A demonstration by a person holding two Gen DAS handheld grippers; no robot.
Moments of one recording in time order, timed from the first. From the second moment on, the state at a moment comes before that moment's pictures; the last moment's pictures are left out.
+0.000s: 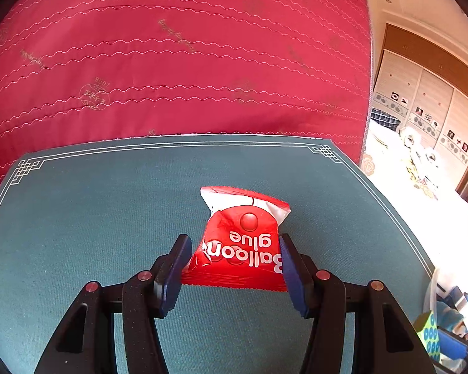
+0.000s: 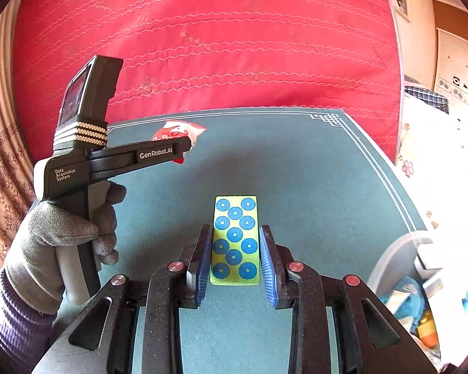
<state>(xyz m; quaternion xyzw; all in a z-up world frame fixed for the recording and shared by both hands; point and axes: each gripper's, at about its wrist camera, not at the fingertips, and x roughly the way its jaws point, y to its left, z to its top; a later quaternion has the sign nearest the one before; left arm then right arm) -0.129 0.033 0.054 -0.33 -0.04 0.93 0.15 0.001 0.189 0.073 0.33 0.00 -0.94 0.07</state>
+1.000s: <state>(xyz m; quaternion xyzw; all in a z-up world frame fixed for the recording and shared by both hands) -0.075 0.109 0.067 -0.32 0.01 0.91 0.26 0.080 0.412 0.084 0.36 -0.14 -0.91 -0.13</state>
